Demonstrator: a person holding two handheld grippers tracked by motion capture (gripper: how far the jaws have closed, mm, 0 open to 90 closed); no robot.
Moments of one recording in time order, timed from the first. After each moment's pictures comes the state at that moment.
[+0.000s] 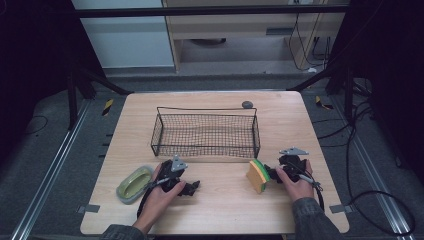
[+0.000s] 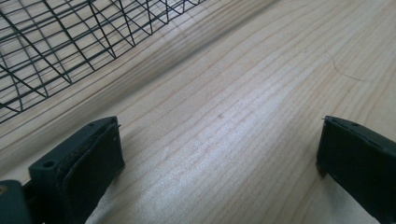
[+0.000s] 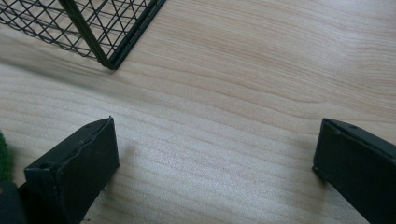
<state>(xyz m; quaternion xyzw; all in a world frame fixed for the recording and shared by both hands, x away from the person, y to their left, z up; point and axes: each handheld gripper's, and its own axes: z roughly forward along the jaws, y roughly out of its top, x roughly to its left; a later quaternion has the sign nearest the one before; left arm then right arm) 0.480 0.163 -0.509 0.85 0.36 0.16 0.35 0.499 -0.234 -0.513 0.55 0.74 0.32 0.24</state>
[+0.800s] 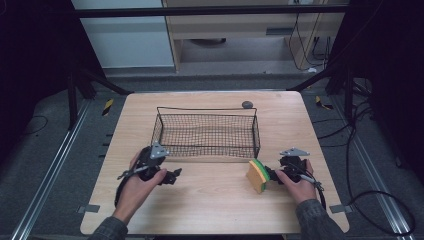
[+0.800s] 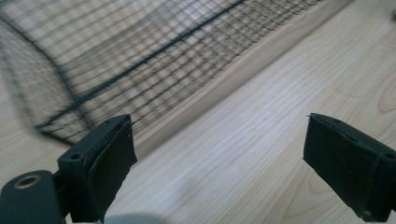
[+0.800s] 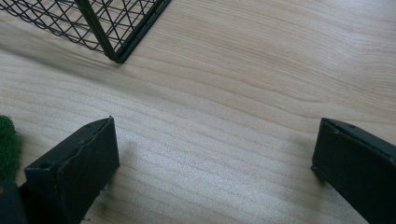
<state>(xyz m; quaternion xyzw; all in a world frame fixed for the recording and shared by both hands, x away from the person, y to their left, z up) 0.476 0.213 -0.420 0.85 0.37 0.21 0.32 0.496 -0.237 -0.513 0.53 0.75 0.32 0.23</state>
